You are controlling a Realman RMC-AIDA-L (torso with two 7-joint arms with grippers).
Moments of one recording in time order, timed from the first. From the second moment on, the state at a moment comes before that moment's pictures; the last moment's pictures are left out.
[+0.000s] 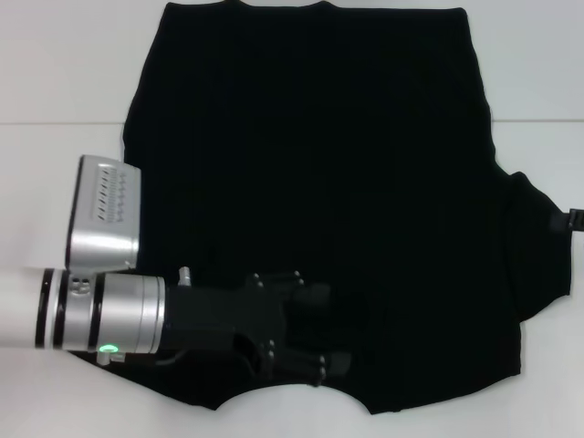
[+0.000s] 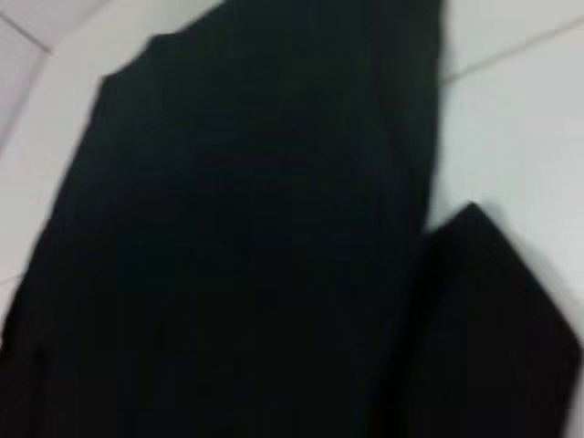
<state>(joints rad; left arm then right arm) -0.60 -2.16 0.80 0.61 2.04 1.56 -1.25 0.56 1.90 -0.57 -0.64 -2.26 -1.29 2.32</state>
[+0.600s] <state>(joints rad) -0.60 -2.16 0.84 0.61 2.04 1.56 -1.23 0.61 1.91 -0.59 -0.54 -2.35 -1.16 2.36</state>
